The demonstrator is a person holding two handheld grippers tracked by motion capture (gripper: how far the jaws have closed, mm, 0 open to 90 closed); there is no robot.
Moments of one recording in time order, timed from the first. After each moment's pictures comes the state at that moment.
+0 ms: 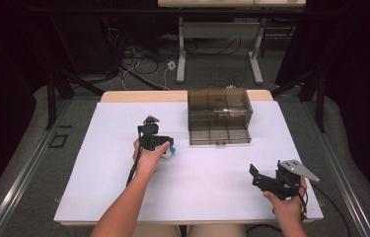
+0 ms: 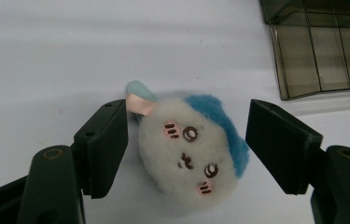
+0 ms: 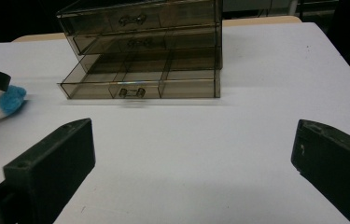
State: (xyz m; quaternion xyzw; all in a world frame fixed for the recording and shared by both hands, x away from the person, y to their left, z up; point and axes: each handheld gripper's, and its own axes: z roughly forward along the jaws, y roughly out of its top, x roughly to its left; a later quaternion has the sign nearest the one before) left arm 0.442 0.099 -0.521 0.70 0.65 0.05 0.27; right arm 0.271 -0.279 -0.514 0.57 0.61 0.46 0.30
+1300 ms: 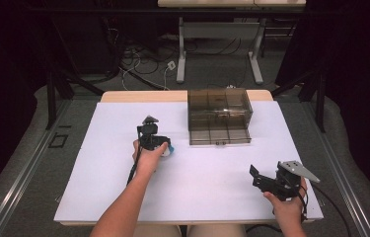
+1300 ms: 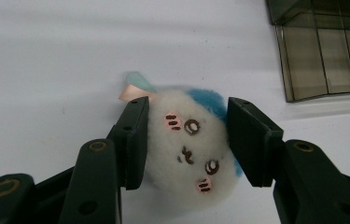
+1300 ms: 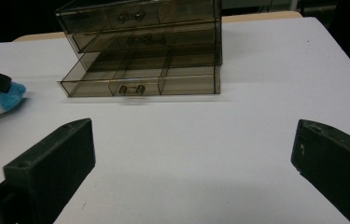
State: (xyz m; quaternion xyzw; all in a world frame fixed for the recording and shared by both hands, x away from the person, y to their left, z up) left arm 0.443 0.103 -0.520 0.70 0.66 0.06 0.28; right arm 0.271 -0.279 -0.518 0.58 0.60 0.46 0.31
